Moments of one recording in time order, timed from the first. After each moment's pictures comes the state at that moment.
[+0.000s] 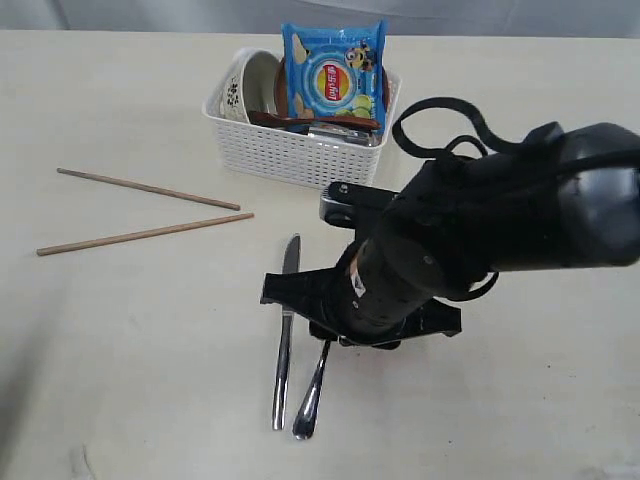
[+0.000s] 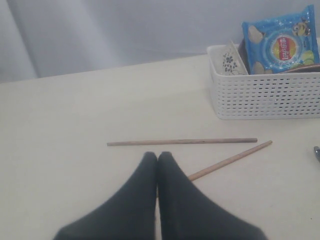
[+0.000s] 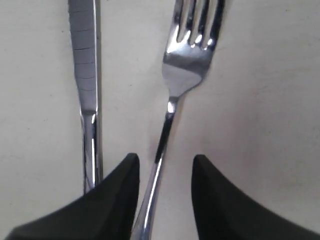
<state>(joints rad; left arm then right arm) -0.21 0.00 0.00 0.01 0.33 0.04 0.94 1.73 -0.81 -0.02 0.45 0.98</state>
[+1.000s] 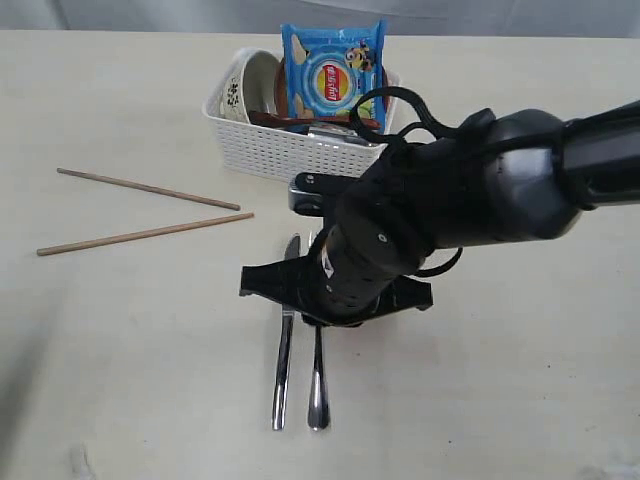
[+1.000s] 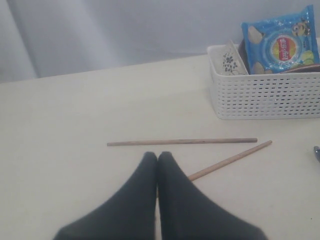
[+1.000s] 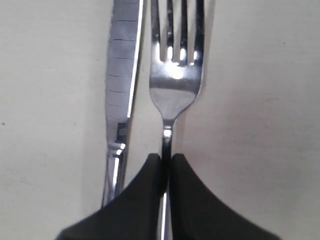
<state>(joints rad) -0.21 0.00 0.00 0.01 0.33 0.04 0.93 1.83 -0.92 -0.02 0.46 0.88</state>
